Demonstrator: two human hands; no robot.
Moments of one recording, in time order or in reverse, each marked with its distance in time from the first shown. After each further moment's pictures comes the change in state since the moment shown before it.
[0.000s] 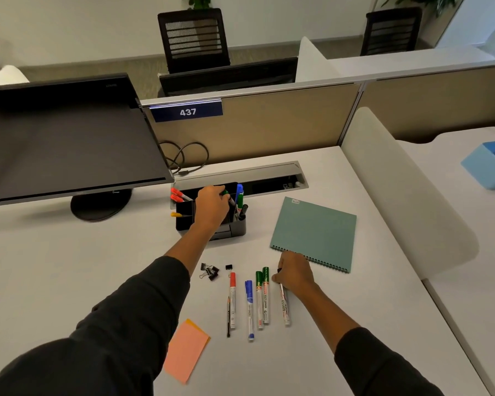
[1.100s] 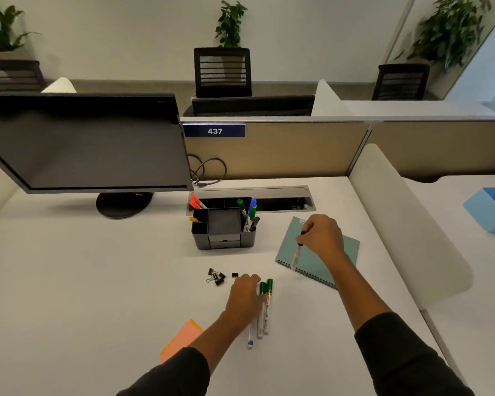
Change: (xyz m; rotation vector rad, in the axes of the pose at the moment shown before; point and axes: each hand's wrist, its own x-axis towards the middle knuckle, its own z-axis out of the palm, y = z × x) left_hand -0.202 -0.018 0.061 0.075 -0.385 -0.059; right_hand -0.007 -0.047 -0.132 0.067 0.330 -0.125
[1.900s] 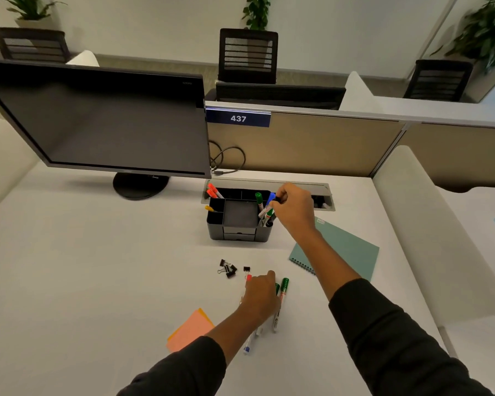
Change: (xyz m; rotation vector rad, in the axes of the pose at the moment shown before) left_hand 0.001 0.022 -0.002 0.127 -0.046 -0.018; right_hand 0.022 -0.101 0.054 0.234 0.110 -0.374
